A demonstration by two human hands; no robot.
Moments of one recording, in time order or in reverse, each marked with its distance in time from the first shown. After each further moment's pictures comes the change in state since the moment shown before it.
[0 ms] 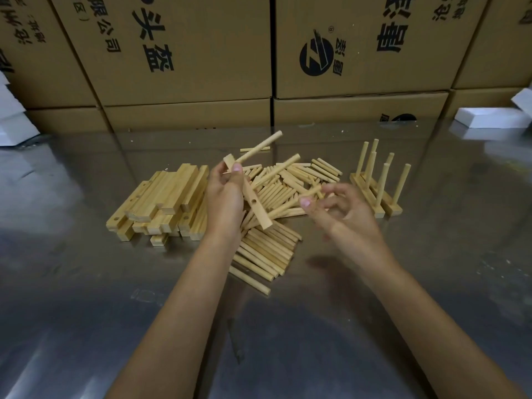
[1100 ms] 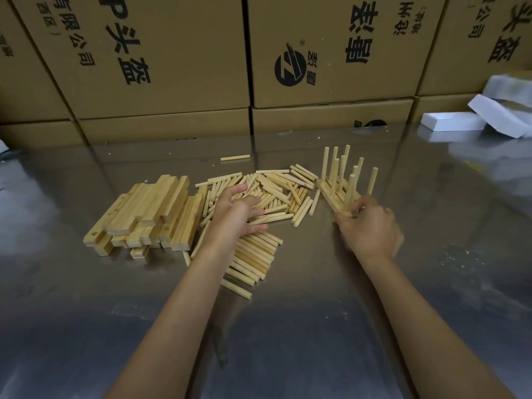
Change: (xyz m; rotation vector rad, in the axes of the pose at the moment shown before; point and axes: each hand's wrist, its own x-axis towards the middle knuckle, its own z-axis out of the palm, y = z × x) left_hand -0.006 -0.016 0.014 0.120 -0.246 -0.159; right_hand 0.040 0.052 -0.055 -0.787 0.568 0.061
